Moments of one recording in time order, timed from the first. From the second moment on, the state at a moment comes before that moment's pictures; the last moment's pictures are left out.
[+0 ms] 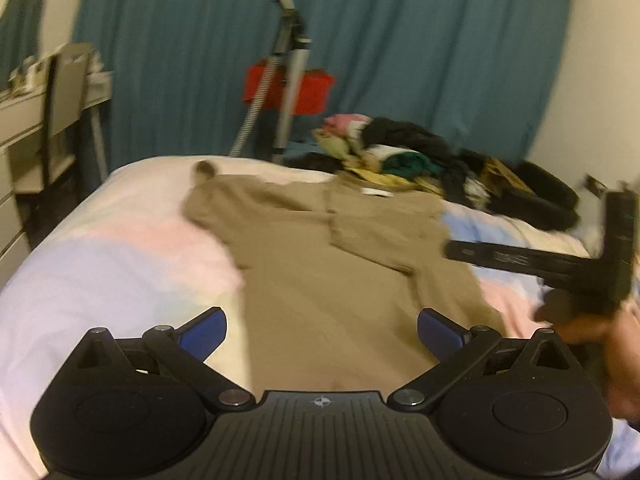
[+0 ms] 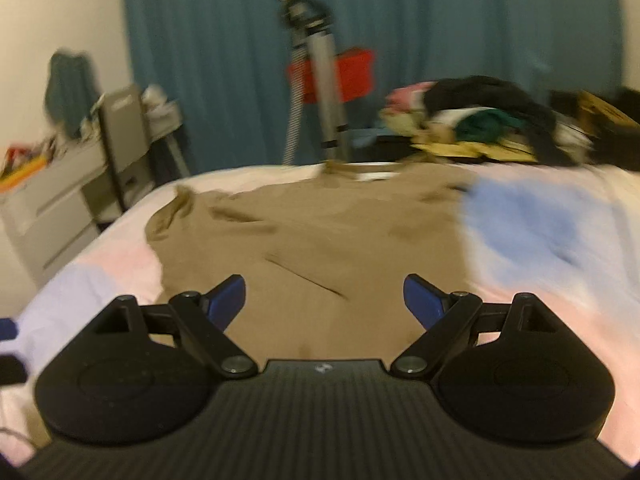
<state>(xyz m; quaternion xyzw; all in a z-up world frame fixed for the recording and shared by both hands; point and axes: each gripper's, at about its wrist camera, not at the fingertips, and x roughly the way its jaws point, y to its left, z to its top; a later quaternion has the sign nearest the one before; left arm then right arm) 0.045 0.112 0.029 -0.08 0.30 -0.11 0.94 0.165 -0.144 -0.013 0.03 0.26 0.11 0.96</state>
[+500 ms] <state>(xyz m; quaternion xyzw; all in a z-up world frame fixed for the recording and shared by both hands) 0.111 0.233 -0.043 -0.33 0.31 0.04 0.89 0.346 0.110 -0.087 -0.17 0.22 0.20 0.94</state>
